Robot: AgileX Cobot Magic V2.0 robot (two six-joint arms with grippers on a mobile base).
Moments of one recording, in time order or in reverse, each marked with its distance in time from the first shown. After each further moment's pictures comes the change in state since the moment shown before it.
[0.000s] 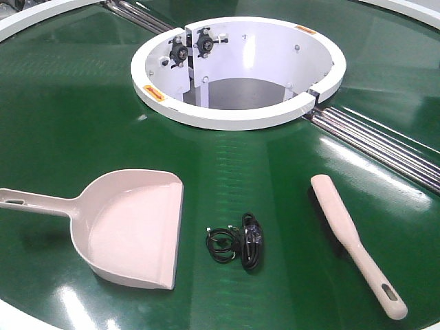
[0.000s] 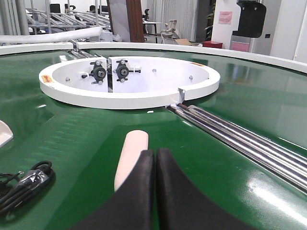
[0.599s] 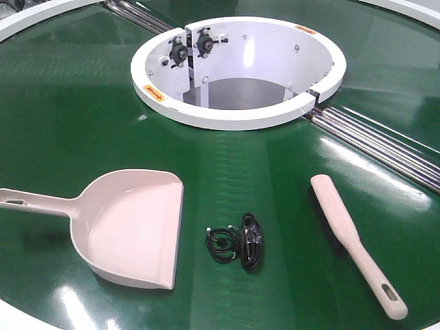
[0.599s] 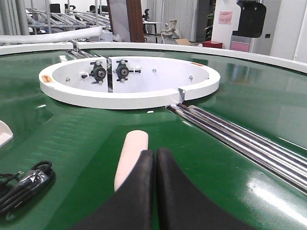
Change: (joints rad) left arm 0.000 0.000 0.000 0.000 0.000 0.000; right arm 0.000 0.000 0.000 0.000 0.000 0.000
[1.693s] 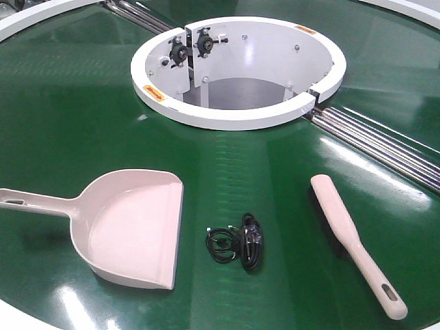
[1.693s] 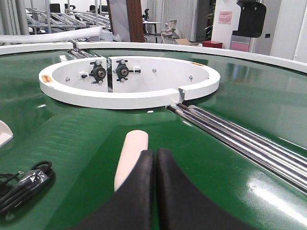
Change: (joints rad) left arm 0.000 0.274 -0.367 0.000 -0.083 0.062; right arm 0.000 0.000 0.000 0.000 0.000 0.000
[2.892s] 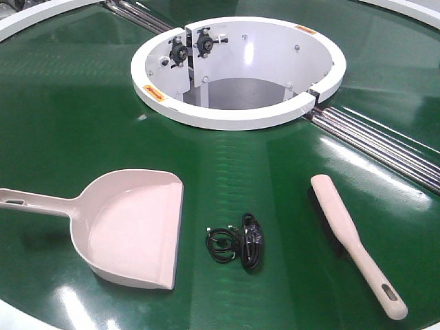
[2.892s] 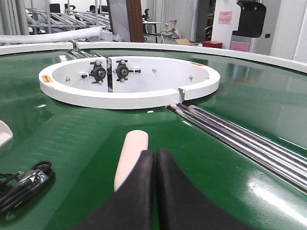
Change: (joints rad) left arm 0.000 0.398 -0.156 0.000 0.308 0.001; right arm 0.000 0.000 0.000 0.000 0.000 0.000
